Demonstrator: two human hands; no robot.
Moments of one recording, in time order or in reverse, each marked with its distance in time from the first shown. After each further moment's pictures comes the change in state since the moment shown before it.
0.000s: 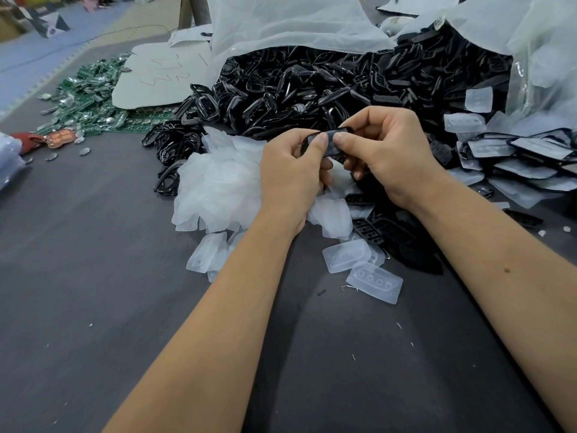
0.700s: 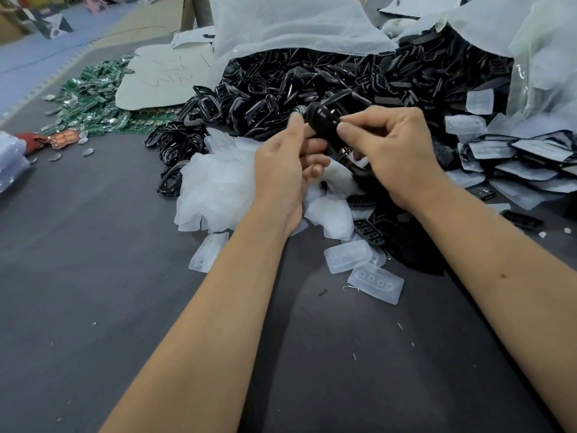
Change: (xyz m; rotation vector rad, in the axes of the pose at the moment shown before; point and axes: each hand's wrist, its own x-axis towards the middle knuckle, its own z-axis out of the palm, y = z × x) left_hand 0.003 0.011 -0.004 -0.393 0.021 -0.196; right_hand 0.002 0.000 0.001 -0.118 0.073 -0.145
